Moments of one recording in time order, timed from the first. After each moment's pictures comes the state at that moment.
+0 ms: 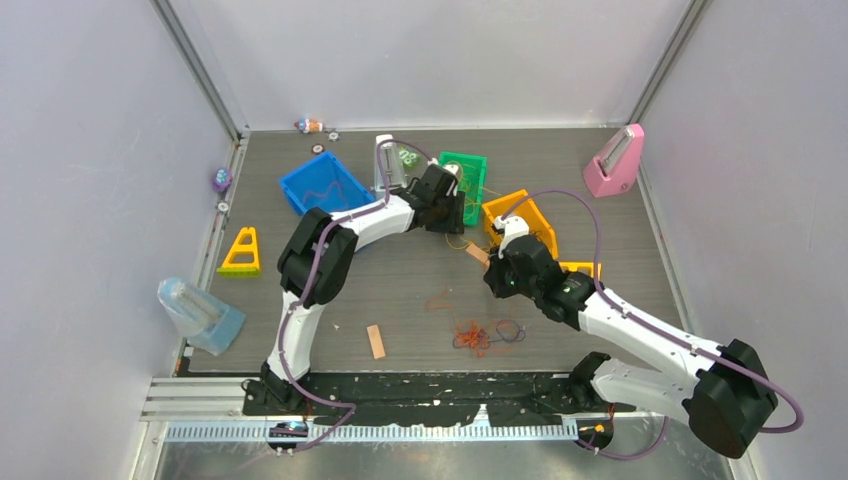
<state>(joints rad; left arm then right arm) -0.67 2.16 1.58 -0.28 0.07 -0.46 0.71 1.03 0.61 -0.26 0.11 0.35</state>
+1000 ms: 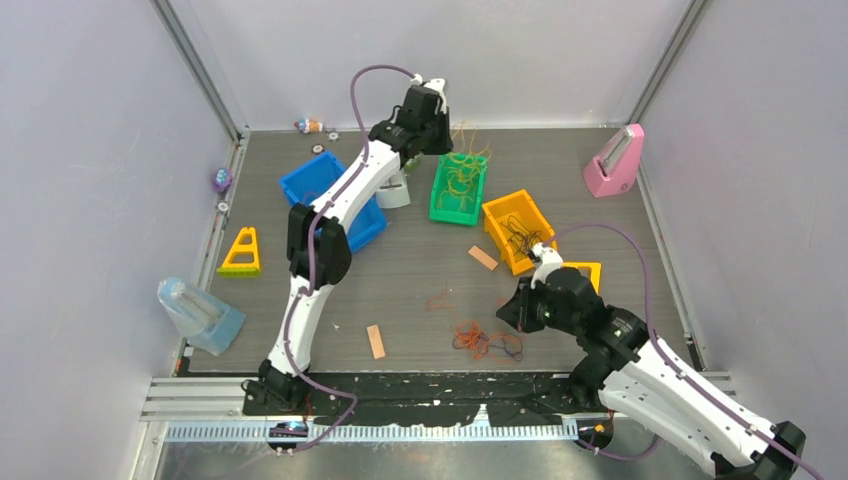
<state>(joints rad) -0.55 2.32 2.33 -0.55 0.04 -0.39 0.71 0.60 0.51 -0.54 -0.07 0.58</state>
